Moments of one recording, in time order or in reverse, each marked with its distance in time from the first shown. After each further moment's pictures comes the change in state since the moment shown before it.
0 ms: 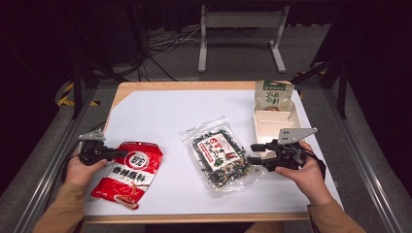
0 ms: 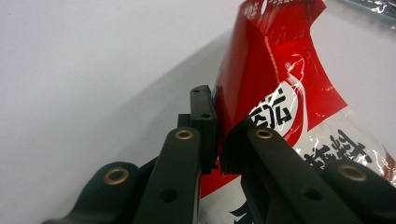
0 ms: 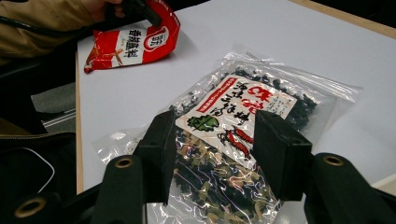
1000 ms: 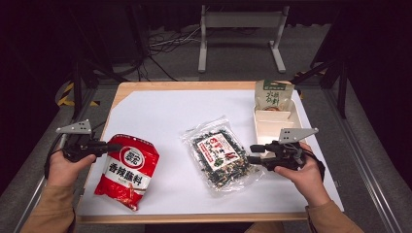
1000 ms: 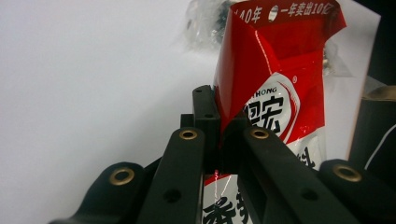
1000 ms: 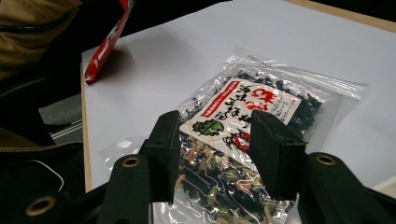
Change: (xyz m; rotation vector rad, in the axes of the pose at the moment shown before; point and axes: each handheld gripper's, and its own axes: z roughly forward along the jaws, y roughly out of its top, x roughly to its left) left arm -0.051 0.044 -0.062 -0.080 -0.071 0.099; right arm 0.001 -0.001 0.000 -0.023 0.007 0.053
